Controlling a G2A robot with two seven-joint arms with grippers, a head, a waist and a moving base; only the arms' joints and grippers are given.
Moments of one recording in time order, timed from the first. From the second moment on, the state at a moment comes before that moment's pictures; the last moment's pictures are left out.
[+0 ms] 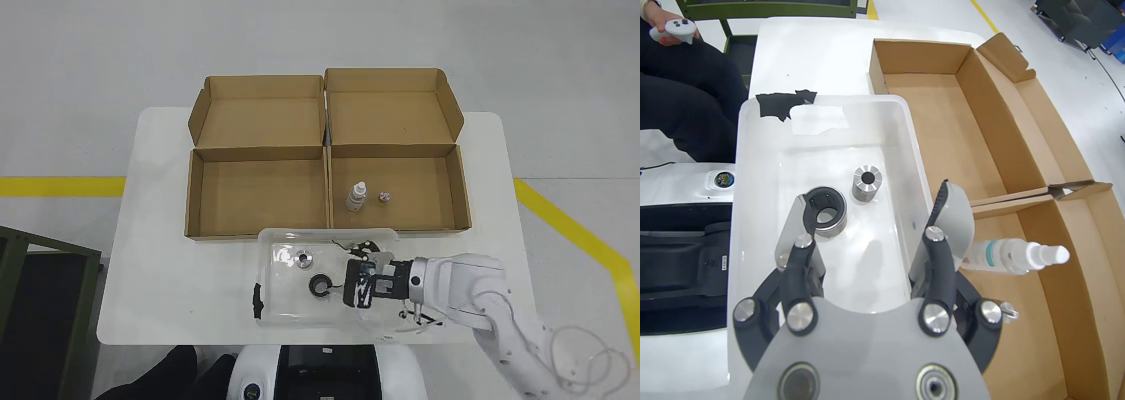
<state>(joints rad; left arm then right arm) -0.37 -0.34 -0.25 -1.16 3.07 0.41 0.06 -1.26 -1.03 1.07 -2.00 -1.33 -0.81 0.38</state>
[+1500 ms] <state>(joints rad) -0.37 -0.34 -0.25 -1.16 3.07 0.41 0.06 -1.11 -1.09 0.81 -1.73 -1.41 -0.79 0.34</state>
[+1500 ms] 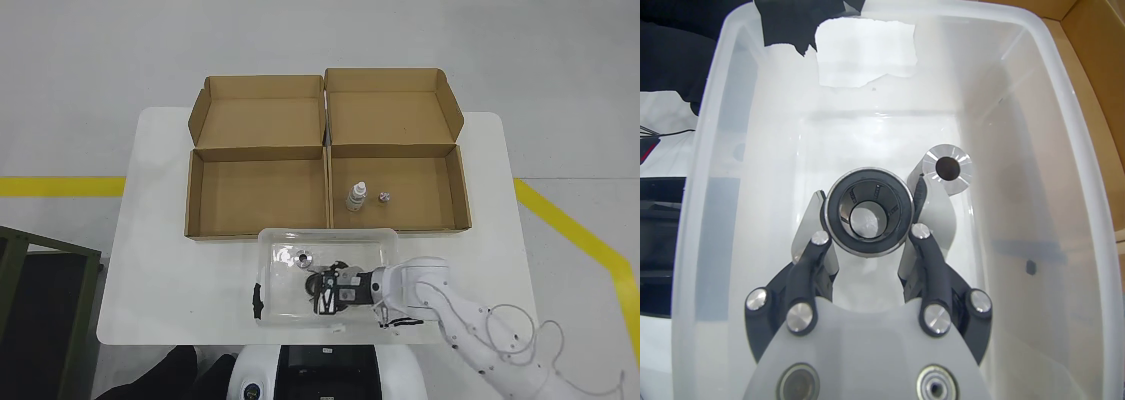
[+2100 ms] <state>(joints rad) -0.37 -0.34 -0.25 -1.16 3.07 0.41 0.06 -1.14 -1.08 0.92 -1.85 -1.29 -0.83 0.29</state>
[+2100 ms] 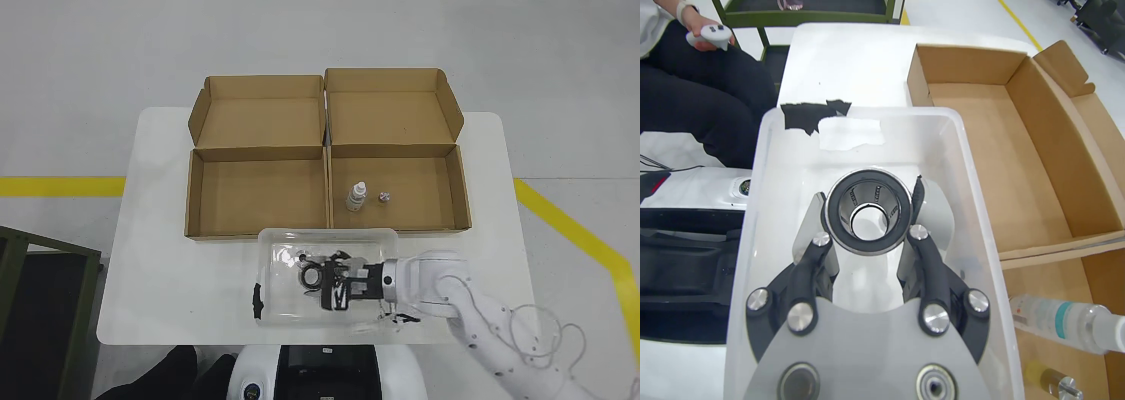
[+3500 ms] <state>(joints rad) -0.37 -0.34 -0.25 -1.16 3.07 0.41 0.06 -1.11 -1.07 1.18 -1.98 -0.96 -0.80 0.00</state>
